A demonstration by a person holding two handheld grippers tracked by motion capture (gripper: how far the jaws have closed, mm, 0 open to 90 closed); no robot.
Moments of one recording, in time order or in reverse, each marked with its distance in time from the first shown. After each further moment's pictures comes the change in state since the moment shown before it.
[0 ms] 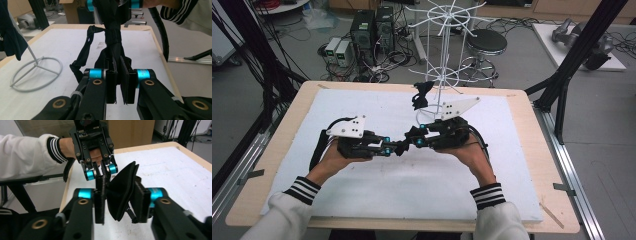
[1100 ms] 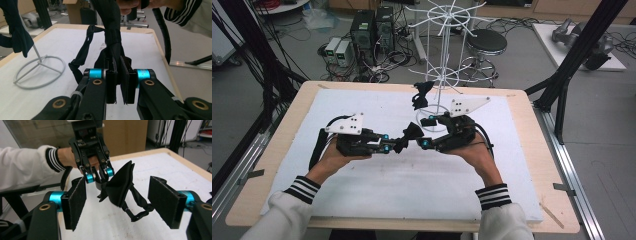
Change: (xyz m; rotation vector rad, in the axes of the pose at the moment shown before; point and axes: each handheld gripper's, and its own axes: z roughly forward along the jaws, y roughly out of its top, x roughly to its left) left arm 0.003 -0.001 -0.002 -0.009 0.014 -0.028; right arm -0.002 -0.002 -0.012 -0.062 -0.034 0.043
